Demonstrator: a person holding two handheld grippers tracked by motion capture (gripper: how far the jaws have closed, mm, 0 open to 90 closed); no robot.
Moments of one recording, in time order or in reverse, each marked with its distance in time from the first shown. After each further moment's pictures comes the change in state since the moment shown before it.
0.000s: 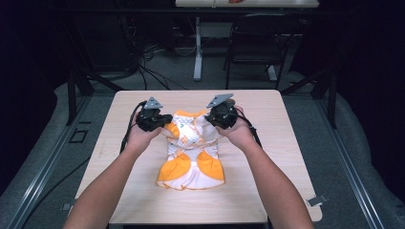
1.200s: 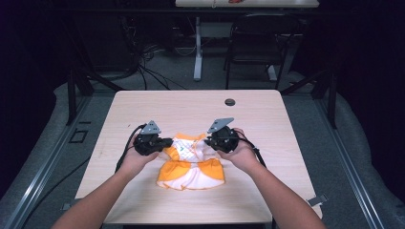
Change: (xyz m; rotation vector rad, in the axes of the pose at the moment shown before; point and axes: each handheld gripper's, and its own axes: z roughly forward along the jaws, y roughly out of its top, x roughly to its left) left arm -0.033 -0.062 -0.012 0.041 -0.151 0.043; right arm 0.046 -0.049 -0.005 0.037 0.115 -0.033
